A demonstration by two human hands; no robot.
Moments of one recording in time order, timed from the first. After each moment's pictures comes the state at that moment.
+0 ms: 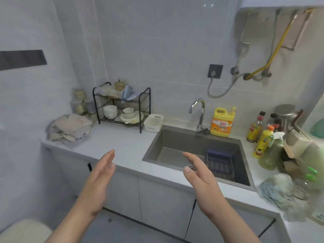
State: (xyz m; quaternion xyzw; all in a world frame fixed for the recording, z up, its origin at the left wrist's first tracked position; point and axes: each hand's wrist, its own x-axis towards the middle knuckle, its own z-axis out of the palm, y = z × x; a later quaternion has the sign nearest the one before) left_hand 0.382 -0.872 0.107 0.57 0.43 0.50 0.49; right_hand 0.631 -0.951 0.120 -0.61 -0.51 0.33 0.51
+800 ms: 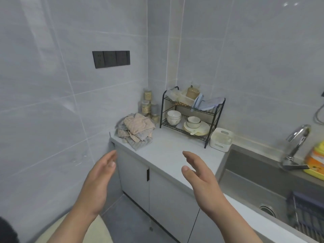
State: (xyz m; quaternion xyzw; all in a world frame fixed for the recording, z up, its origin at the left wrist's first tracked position) left_hand 0.141 -0.750 0.099 0.50 0.51 0.58 0.39; right_hand 0.400 -0.740 0.107 -0.52 -0.60 0.42 0.44
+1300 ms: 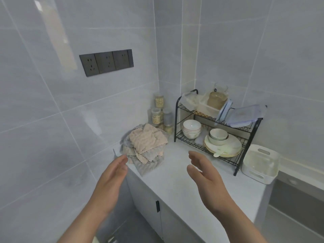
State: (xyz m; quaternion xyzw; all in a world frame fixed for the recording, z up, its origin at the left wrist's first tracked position) left_hand 0.156 -0.522 0.081 0.47 0.60 0.54 0.36; right_hand 0.407 -0.483 0.079 -0.48 -0.58 0.48 0.45
